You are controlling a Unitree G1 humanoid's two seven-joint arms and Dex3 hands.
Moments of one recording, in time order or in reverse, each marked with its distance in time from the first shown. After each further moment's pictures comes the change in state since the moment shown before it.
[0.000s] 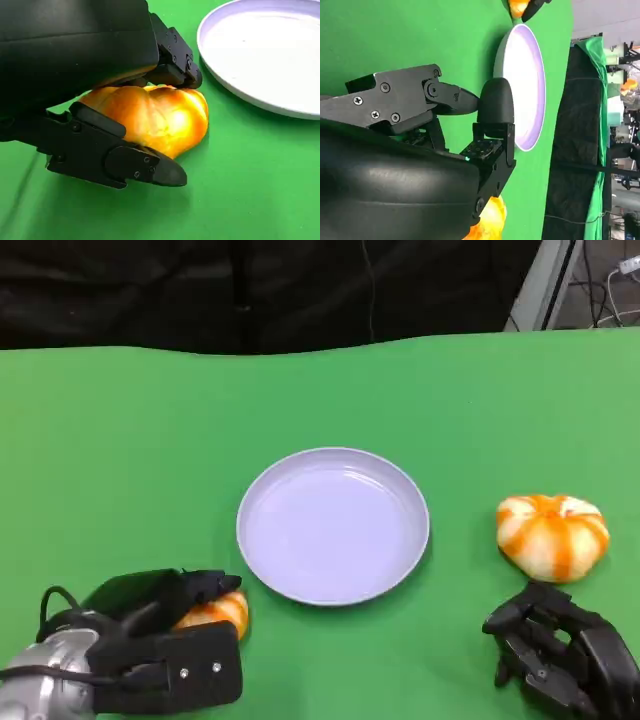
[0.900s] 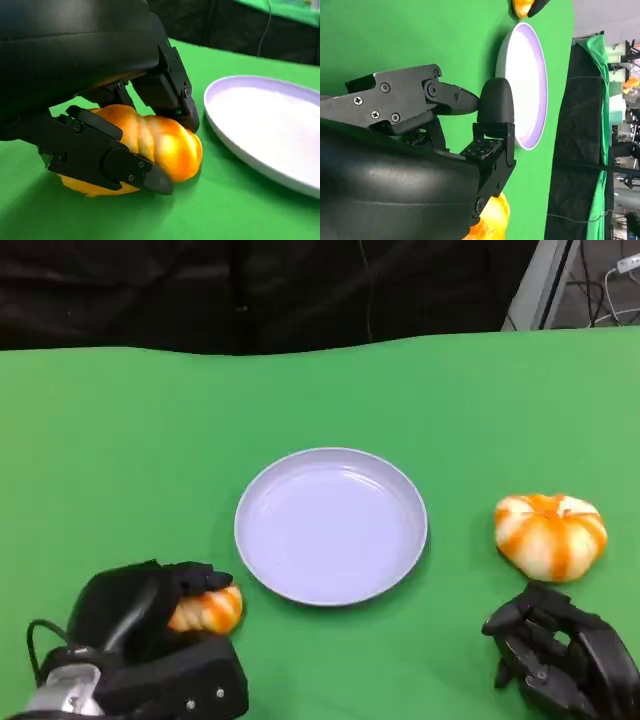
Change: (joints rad) left arm 0.007 -0.084 0.006 0.245 0.033 -0.179 0.594; right arm -0.003 0.001 0.001 0.013 -0.003 -0.003 -0.009
